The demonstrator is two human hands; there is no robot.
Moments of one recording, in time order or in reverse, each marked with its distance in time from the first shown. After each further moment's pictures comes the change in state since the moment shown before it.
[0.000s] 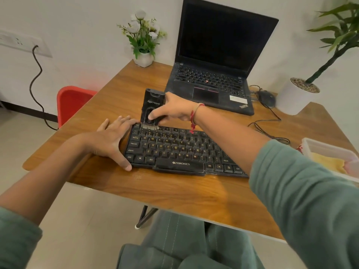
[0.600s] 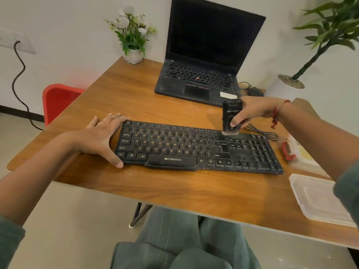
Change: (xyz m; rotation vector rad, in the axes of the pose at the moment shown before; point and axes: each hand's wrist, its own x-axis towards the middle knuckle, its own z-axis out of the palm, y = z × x) left_hand 0.001 -0.005 0.002 -0.018 0.044 0.038; right_hand -0.146 0.062 -0.147 -0.232 0.092 0.383
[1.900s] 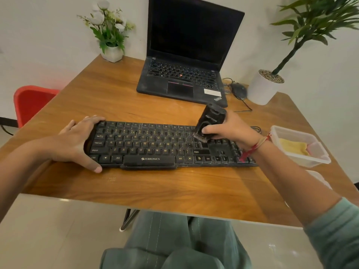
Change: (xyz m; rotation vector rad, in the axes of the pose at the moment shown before) left_hand 0.002 -0.007 0.002 -0.048 0.100 0.049; right_hand -0.035 0.003 0.084 0.250 0.462 -0.044
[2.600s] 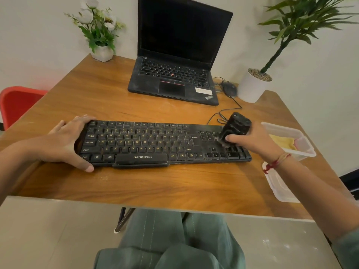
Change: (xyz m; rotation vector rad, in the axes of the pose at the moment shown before) left_hand 0.002 -0.007 0.001 0.021 0.028 0.015; right_hand -0.041 0.051 -0.041 -0.262 0.204 -0.036
